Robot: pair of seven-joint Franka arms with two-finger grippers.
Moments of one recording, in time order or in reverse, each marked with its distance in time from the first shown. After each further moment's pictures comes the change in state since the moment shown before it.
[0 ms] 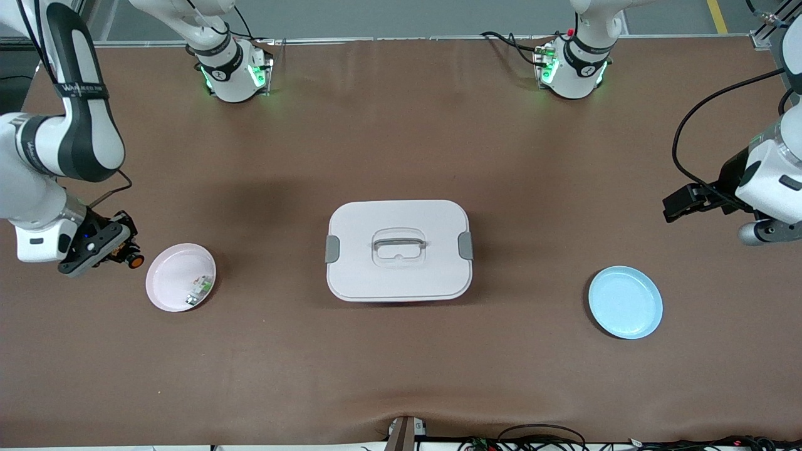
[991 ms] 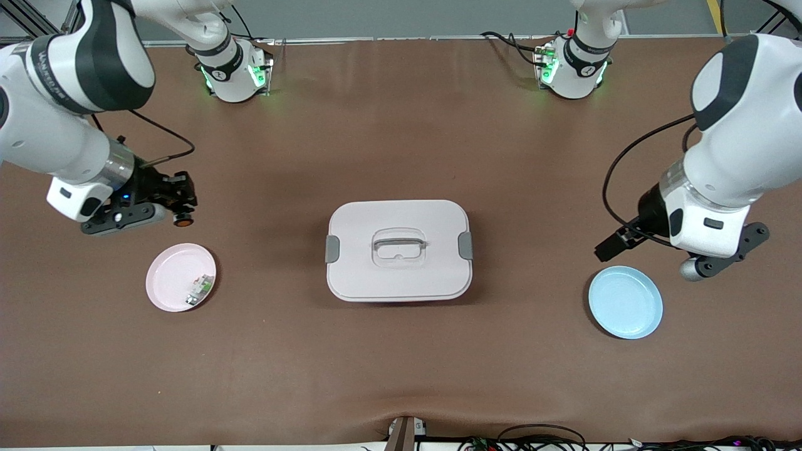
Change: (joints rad) left arm -0.129 0.104 0.005 0.015 -0.020 0.154 -0.441; right arm 0.227 -0.180 0.000 0.105 0.090 -0.459 0.909
